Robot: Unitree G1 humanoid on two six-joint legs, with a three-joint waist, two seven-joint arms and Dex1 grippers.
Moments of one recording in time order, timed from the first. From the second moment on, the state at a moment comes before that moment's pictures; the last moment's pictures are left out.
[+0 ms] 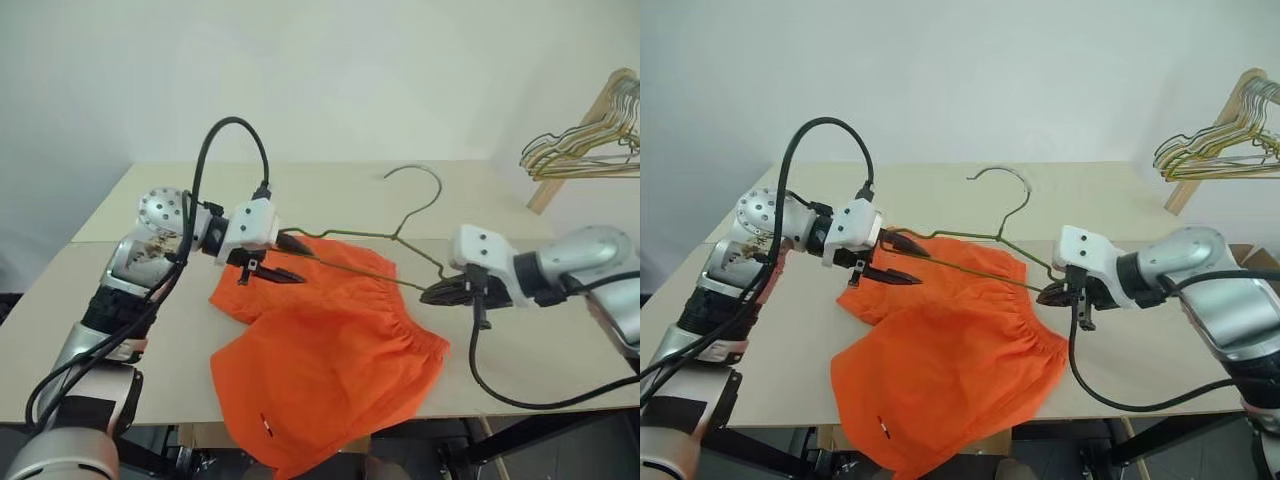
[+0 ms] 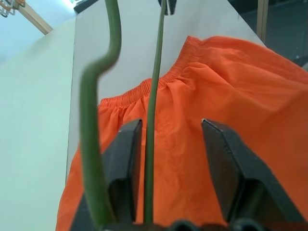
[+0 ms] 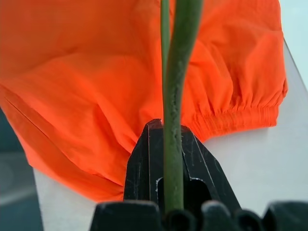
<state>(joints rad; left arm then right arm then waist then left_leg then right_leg) -0.81 0.68 -0.21 0.19 -0.24 0.12 -1.46 -0.45 -1.09 0.10 -0.37 0.40 0.80 1.19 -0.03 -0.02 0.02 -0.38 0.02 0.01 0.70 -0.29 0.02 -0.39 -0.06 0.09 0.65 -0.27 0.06</state>
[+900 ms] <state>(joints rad) -0.64 0.79 -0.08 0.01 -0.47 0.20 -1.59 0.08 -1.29 -0.22 -0.06 0.74 1.40 1.25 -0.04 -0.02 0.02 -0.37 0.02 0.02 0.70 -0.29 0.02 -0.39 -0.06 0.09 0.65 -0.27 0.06</state>
